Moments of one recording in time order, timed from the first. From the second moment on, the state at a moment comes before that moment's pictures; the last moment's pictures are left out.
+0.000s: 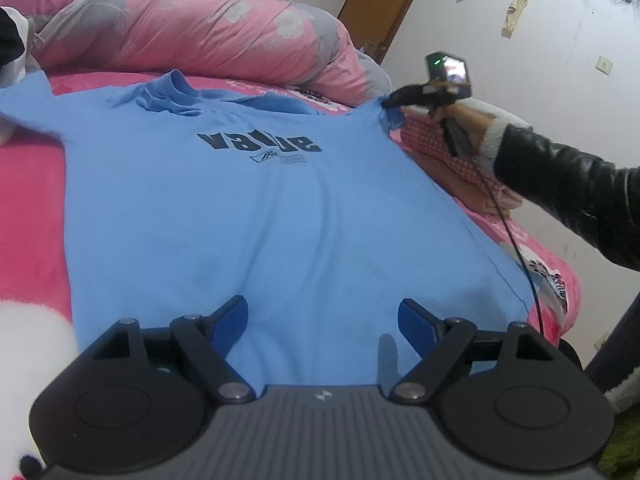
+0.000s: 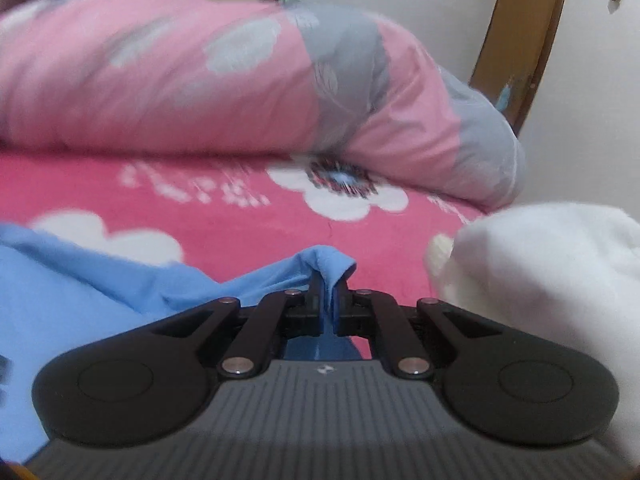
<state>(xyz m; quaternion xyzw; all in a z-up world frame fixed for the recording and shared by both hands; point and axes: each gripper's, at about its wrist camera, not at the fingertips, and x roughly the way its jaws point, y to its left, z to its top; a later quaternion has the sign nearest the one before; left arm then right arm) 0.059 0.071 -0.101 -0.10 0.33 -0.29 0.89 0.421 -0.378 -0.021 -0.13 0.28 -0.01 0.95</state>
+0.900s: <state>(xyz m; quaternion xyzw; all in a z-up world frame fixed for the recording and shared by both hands) 0.050 0.065 -0.085 -0.08 0.34 -0.25 0.90 0.156 -0.426 -0.040 0.10 0.38 0.12 0.91</state>
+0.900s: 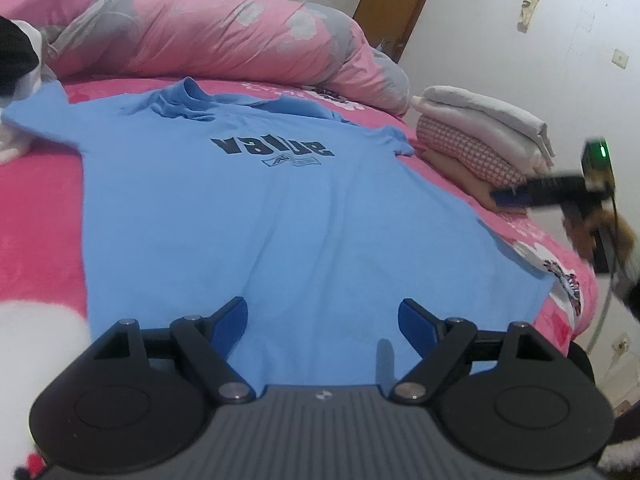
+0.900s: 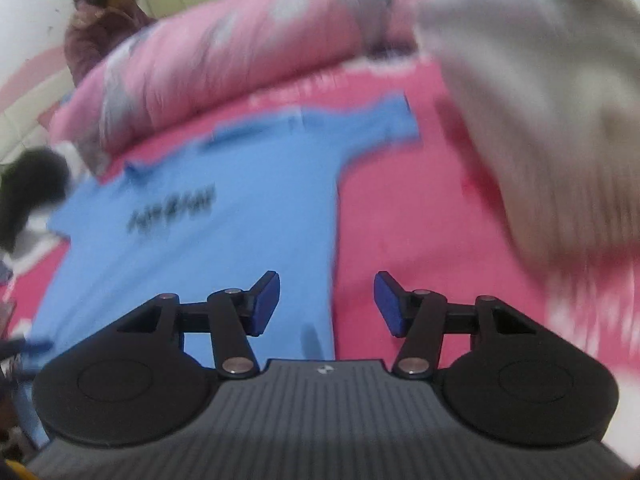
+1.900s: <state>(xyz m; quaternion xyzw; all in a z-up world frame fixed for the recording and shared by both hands) 0.000 0.082 -0.073 -0.04 0.35 -0.19 0.92 0.046 -0.444 -0.083 0.18 0.38 0.15 0.89</state>
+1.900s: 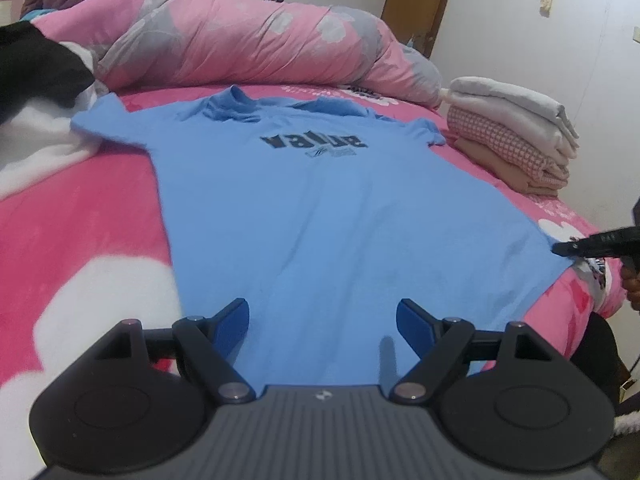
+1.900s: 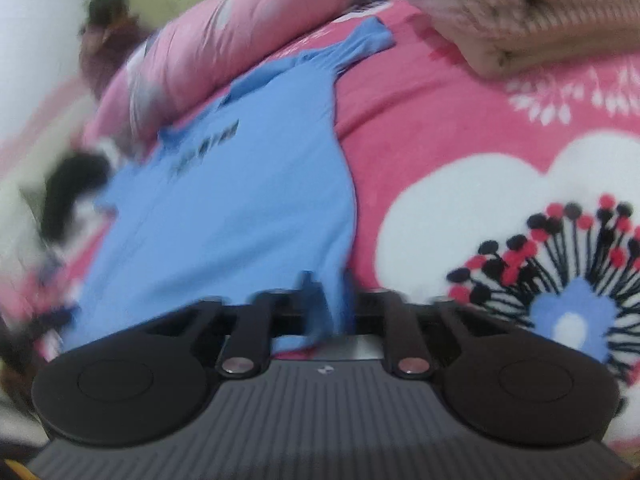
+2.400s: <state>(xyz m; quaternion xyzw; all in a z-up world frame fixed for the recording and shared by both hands) -0.022 0.084 -0.050 0.02 0.29 -0.15 0.95 0.012 -0.444 -0.042 0.07 0.35 0.10 0.93</state>
